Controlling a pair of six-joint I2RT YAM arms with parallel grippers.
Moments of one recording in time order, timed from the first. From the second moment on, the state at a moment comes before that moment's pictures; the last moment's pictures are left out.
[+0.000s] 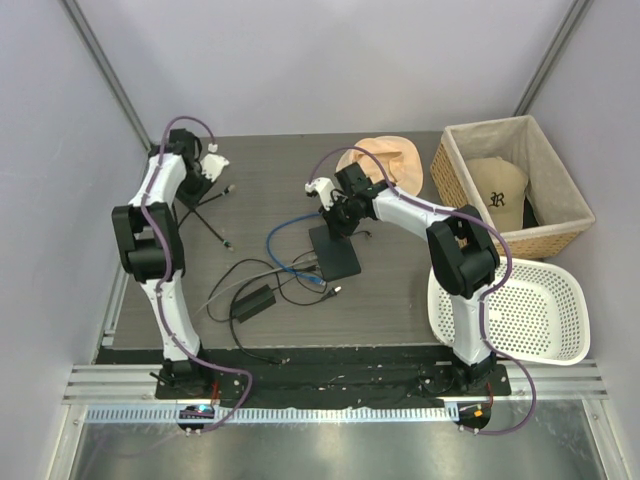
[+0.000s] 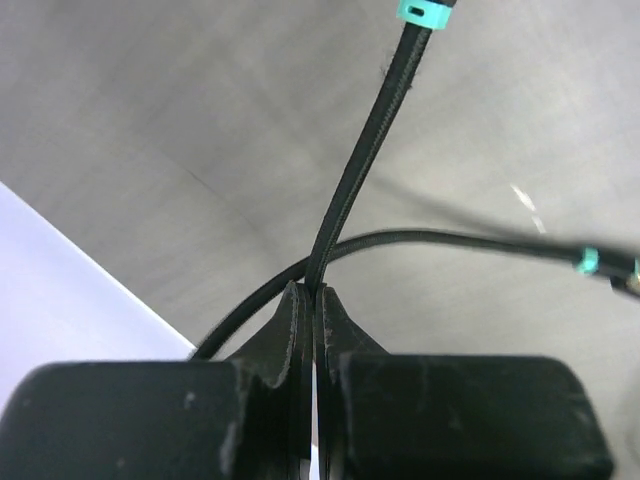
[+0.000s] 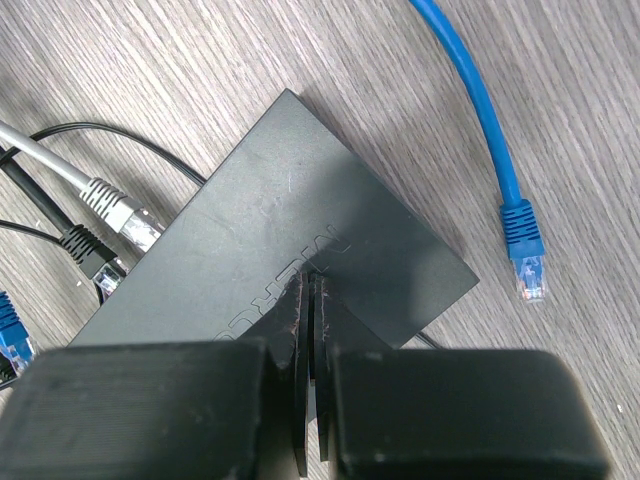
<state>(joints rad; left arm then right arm) 0.08 2.11 1.82 -0.97 -0.01 0.74 0.55 2.06 1.51 -0.50 -0.32 -0.37</state>
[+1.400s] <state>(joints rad) -0.28 2.24 1.75 -0.94 0.70 0.10 0.46 1.85 1.27 -0.43 -0.47 -0.27</state>
